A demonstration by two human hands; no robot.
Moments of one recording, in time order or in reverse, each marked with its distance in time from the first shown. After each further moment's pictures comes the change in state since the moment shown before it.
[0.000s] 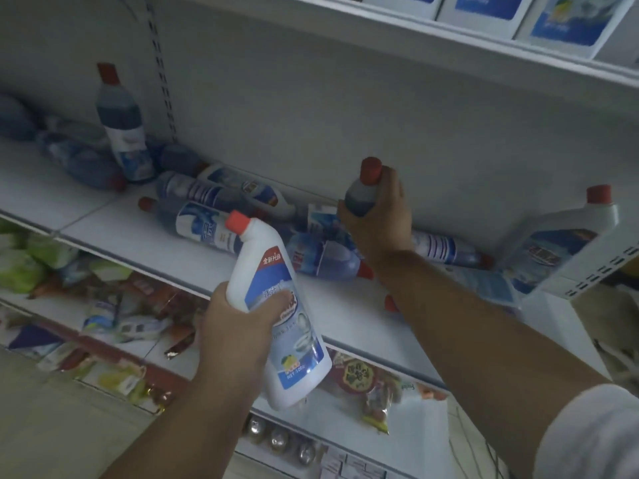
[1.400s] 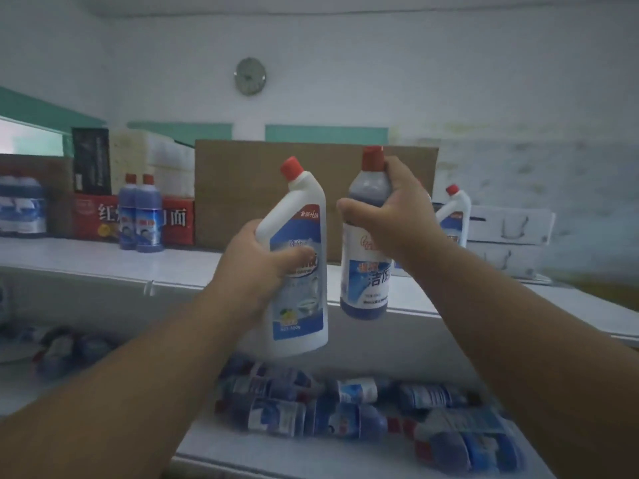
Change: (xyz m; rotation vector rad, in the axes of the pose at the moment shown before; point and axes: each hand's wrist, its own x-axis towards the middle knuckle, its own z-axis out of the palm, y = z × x) left_hand -0.081 0.356 -0.084 0.160 -0.431 0.751; right_hand 0.054 -0.369 -0.187 0.264 0.092 -0.233
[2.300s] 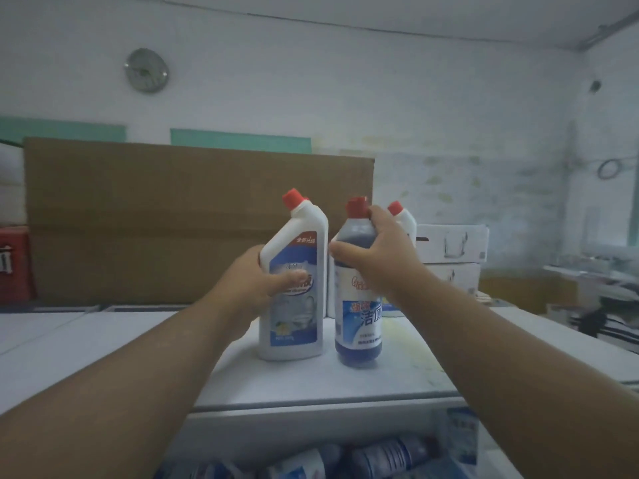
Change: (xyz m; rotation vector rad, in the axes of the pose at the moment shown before) left_hand 0.183 -0.062 0.129 -0.072 -0.409 -0.072; right_hand 0.081 0.142 -0.035 -0.228 0.093 0.280
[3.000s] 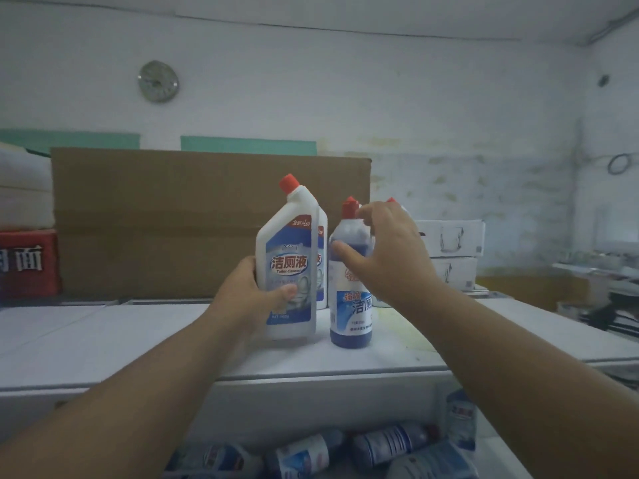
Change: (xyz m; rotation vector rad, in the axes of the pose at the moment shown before) left_hand -0.044 -0.010 0.002 0.053 0.111 0.017; right_hand -0.034 -0.005 -0.017 -0.480 0.160 -0.270
